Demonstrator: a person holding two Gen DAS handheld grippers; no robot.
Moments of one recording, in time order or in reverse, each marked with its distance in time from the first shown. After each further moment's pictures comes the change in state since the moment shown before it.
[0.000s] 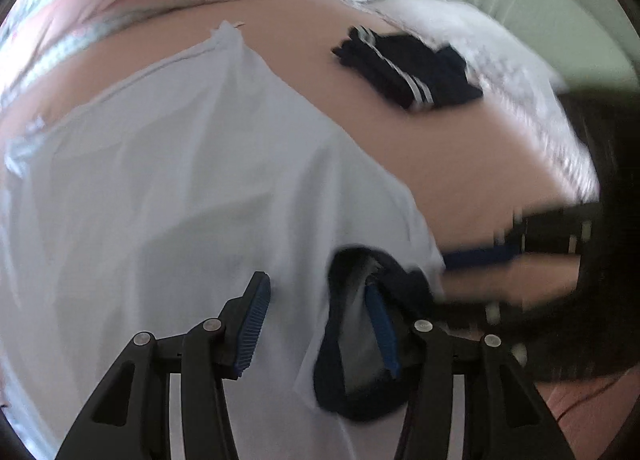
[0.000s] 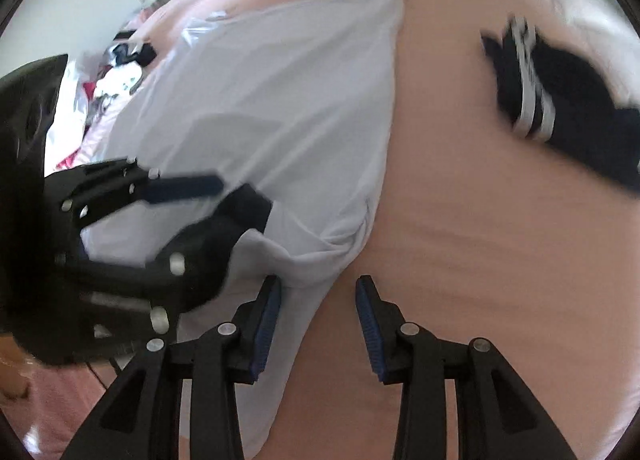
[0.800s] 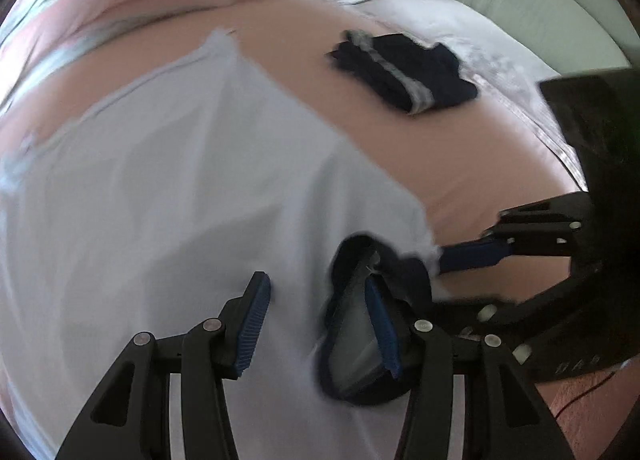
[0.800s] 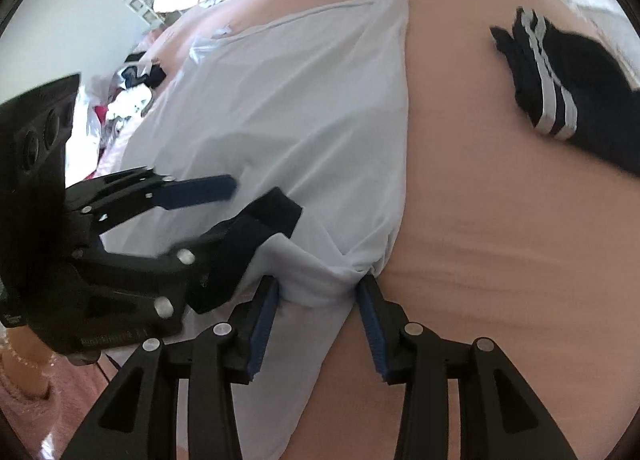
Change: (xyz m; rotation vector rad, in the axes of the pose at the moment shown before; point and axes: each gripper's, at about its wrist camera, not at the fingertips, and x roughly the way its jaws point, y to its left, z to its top) left arm -0.001 -0.013 0.004 0.127 0.002 0.024; right arm 0.017 -0.002 0.009 0.030 -0.054 0.080
